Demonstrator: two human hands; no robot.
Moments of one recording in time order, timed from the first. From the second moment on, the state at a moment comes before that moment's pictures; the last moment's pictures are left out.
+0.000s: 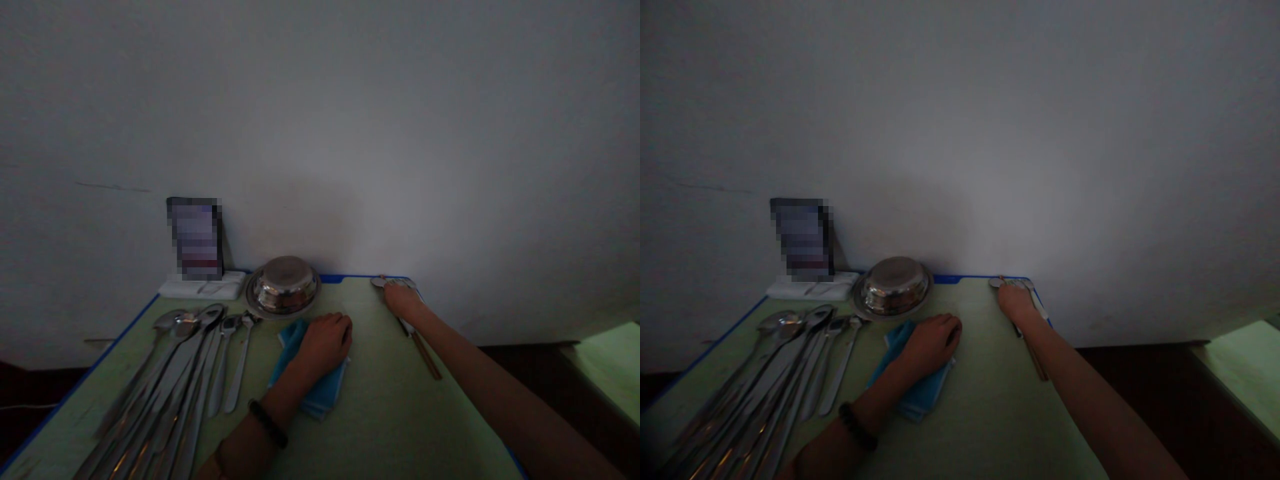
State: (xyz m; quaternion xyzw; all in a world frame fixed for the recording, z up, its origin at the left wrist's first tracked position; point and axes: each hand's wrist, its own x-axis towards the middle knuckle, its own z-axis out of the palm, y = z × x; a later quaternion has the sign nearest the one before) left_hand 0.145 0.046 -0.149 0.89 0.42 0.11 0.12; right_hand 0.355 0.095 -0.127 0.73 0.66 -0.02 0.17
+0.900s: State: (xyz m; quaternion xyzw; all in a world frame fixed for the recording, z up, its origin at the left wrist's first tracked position) left_hand 0.054 0.007 -0.088 0.85 0.49 0.16 0.09; right_hand 0.225 0.000 -0.117 0.63 0.75 -0.10 -0.17
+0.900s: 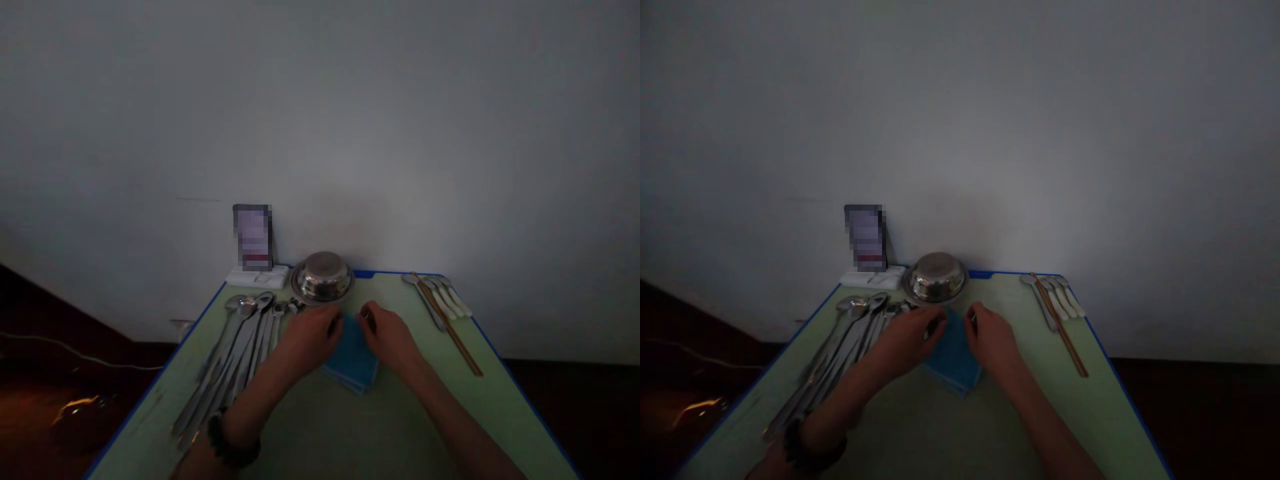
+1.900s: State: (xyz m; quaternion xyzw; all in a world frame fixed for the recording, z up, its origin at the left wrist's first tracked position) left_hand -0.023 -0.001 -0.143 0.78 0.63 0.08 0.01; right_hand 0.181 0.002 -0.165 0.62 0.75 -0.06 -0.22
